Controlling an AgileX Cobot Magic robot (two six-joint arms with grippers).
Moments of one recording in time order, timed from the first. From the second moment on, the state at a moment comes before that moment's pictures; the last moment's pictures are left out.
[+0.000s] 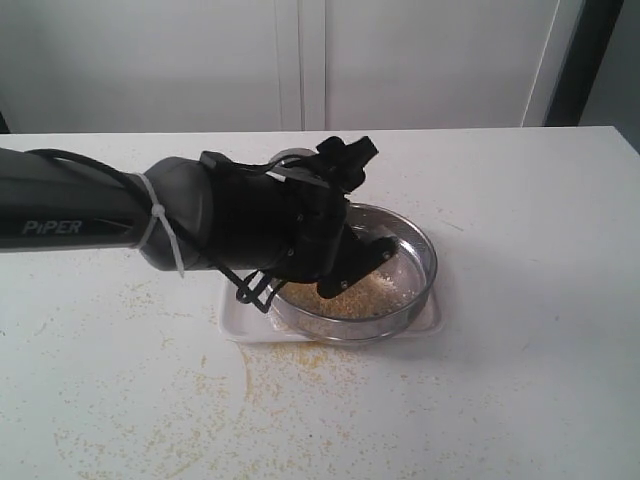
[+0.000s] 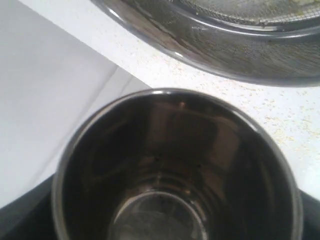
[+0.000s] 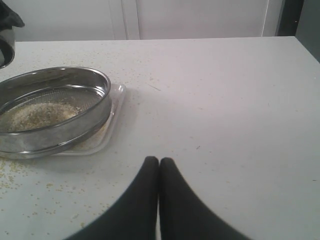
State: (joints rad) left arm -0.97 1.96 -1.38 1.33 0.80 0.64; right arm 0.14 0.01 -0.01 0.02 0.34 0.09
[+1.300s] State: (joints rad) left arm -0.51 1.67 -1.38 0.57 0.73 0.06; right arm 0.14 0.01 -0.01 0.02 0.34 0.09
